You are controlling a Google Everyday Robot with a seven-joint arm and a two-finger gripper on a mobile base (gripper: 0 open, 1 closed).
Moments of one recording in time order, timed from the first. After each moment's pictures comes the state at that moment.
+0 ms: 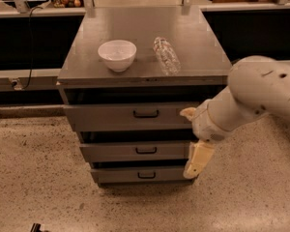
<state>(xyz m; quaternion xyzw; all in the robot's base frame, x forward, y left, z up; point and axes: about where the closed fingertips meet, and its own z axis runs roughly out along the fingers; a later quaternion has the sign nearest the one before) 0.465 -0.119 0.766 -0.67 0.71 0.08 0.21</state>
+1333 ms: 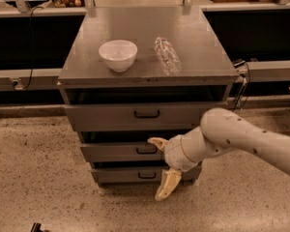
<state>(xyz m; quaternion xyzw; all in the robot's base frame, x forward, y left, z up) 0.458 -0.032 0.646 -0.70 0.62 0.21 0.28</state>
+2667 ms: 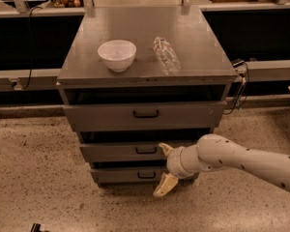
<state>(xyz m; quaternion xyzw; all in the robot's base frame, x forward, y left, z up) 0.510 -0.051 0.542 -0.63 0.69 0.16 0.32</state>
